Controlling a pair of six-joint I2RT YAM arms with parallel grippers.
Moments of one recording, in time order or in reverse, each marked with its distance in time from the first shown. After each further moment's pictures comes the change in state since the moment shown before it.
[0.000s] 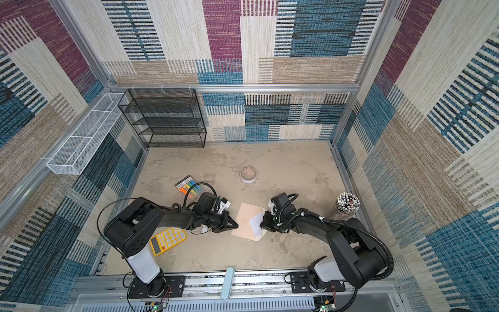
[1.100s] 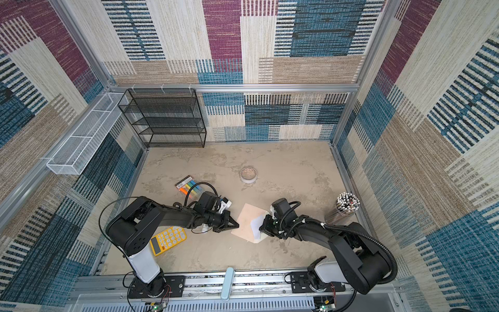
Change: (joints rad) left arm -0.002 0.024 0.018 -0.008 0.016 -0.005; right arm 0.051 -0.055 -0.099 0.121 0.016 0.187
